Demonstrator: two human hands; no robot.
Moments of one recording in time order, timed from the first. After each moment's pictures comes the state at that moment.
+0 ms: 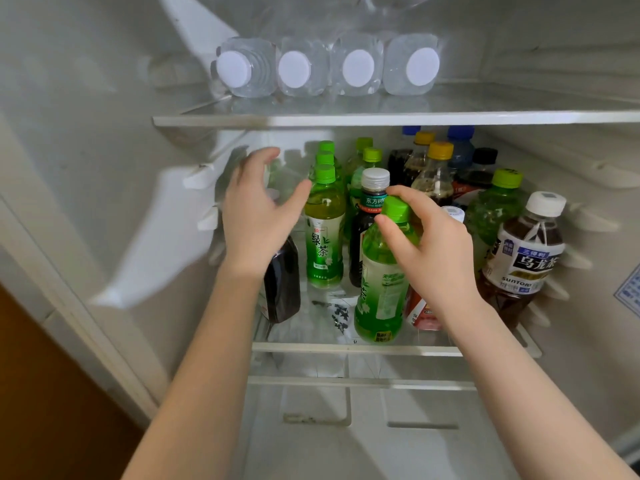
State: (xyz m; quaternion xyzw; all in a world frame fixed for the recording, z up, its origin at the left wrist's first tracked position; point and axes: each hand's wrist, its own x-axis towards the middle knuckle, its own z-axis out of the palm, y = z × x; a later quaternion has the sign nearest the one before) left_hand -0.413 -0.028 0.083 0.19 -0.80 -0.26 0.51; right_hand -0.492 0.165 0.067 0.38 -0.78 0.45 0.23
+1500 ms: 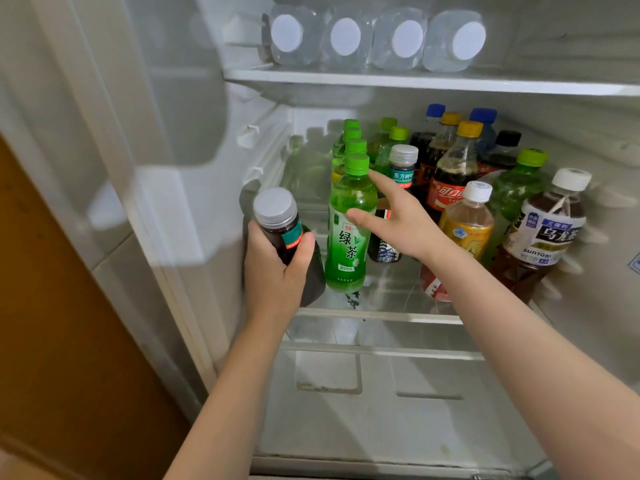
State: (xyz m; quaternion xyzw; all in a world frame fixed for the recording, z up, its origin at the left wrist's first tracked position) left_hand -0.345 -0.002 -0.004 0.16 -0.69 -0.44 0.55; right_hand -0.493 0.109 0.055 0.49 -0.76 0.44 0.01
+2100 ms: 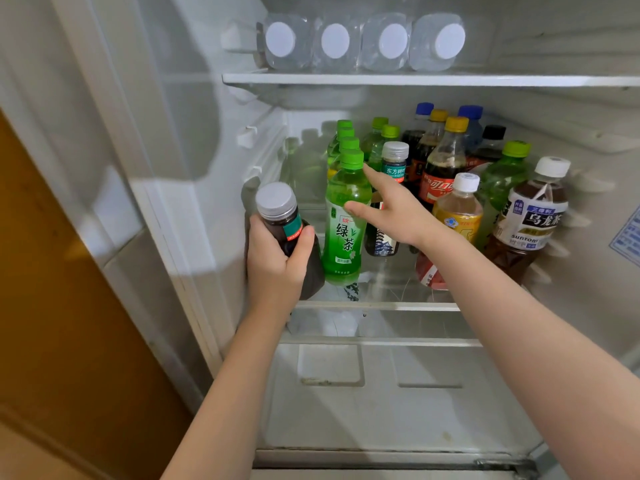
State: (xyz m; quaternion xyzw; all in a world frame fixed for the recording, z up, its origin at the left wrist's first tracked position) left_hand -0.343 -0.003 -0.006 0.08 -0.68 -0.47 0.56; right_hand -0.491 0.112 0.059 0.50 -0.78 0.36 0.05
